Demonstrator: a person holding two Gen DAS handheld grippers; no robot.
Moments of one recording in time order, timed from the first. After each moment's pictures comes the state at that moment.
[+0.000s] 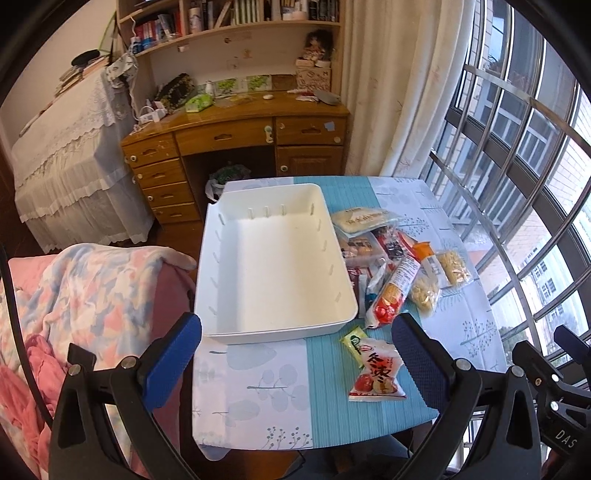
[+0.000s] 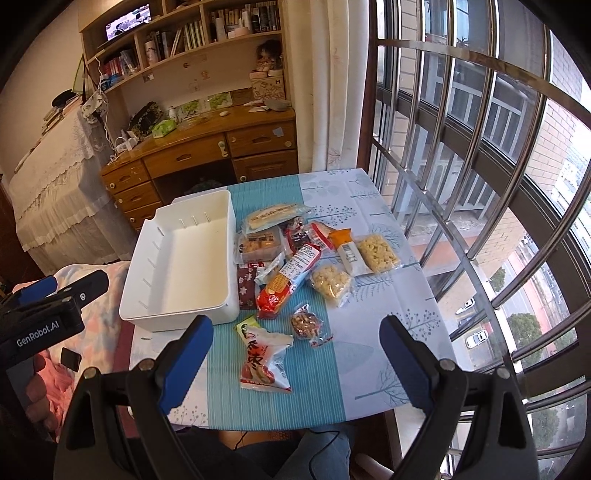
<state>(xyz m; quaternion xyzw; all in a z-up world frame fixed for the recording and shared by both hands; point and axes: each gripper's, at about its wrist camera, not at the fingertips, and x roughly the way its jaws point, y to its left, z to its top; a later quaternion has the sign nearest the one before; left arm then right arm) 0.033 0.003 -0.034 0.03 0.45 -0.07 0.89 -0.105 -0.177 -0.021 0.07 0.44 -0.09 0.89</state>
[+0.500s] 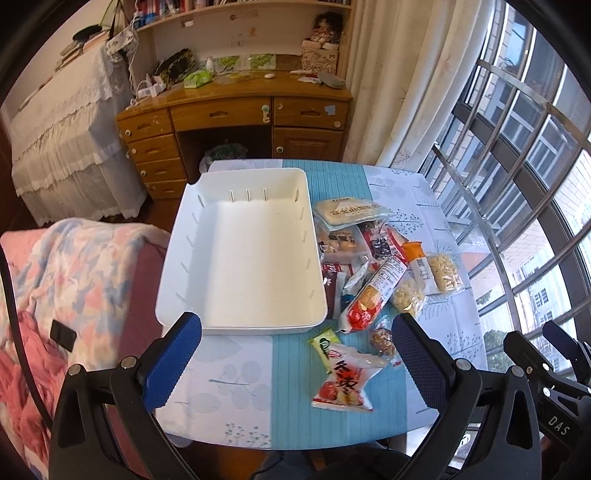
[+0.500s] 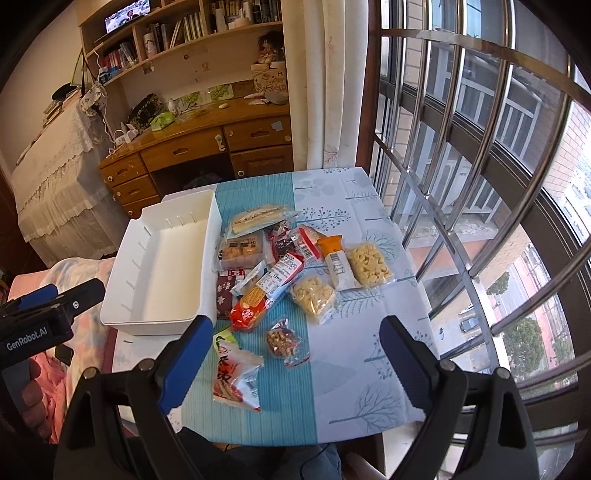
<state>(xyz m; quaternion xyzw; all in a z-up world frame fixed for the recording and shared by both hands) 0.062 -0.046 -0.057 -0.01 0.49 -0.05 0.87 -0.061 -0.237 -0.037 0.06 0.45 -0.06 0.89</state>
